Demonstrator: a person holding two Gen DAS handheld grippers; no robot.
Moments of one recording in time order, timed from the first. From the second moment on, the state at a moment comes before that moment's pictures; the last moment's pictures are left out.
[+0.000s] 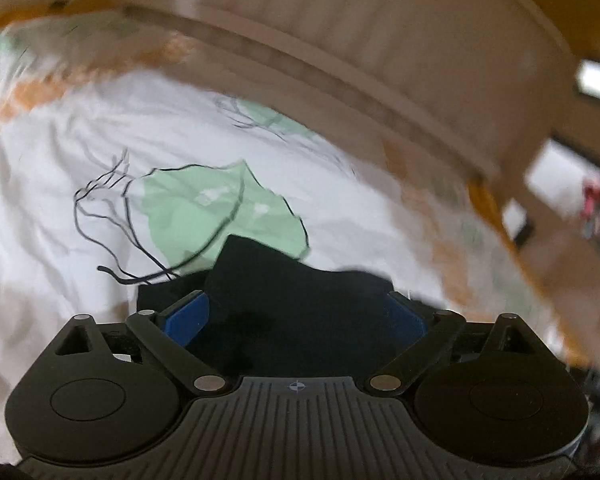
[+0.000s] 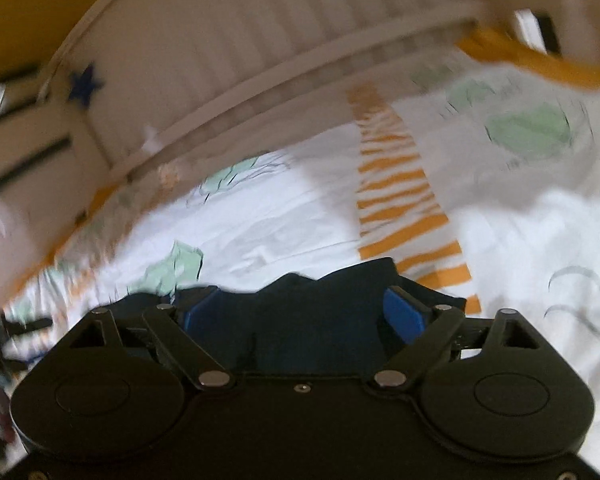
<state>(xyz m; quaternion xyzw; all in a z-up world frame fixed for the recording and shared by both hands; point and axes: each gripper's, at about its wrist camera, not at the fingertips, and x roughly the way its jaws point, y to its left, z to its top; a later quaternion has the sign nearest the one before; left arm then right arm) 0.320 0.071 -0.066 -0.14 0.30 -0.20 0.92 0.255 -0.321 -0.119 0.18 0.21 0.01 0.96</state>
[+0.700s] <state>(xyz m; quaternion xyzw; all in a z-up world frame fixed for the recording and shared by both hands) 0.304 0.059 -0.114 -0.05 0.35 -0.19 0.92 0.294 -0.248 -0.159 0.00 0.30 0.00 0.95</state>
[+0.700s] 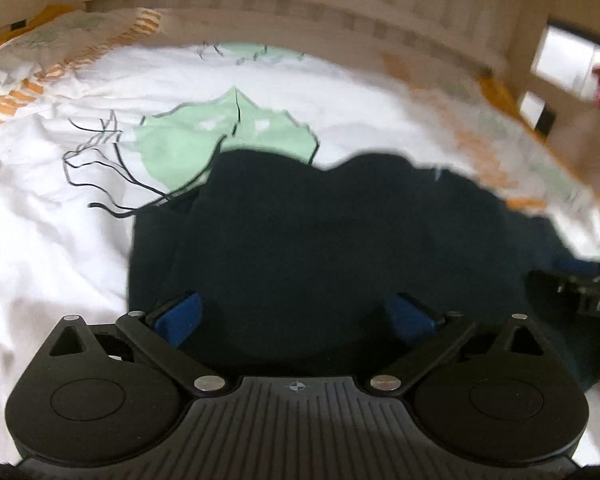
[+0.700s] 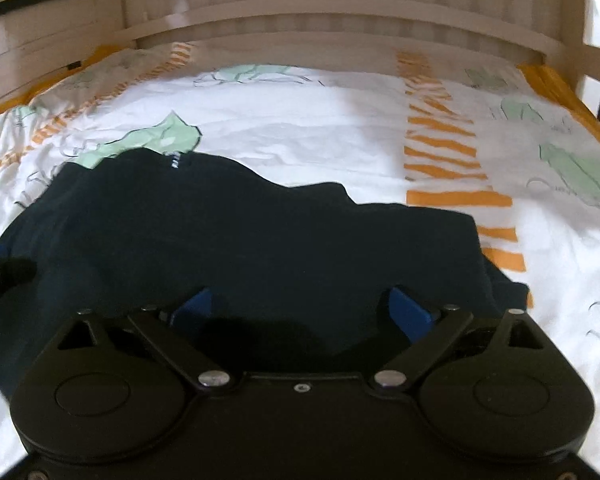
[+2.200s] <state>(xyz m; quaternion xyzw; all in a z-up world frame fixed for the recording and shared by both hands) 0.325 0.116 -0.138 -0.21 0.41 -0.22 0.86 0.270 -0.371 -0.183 0.28 0.32 0.09 0.90</state>
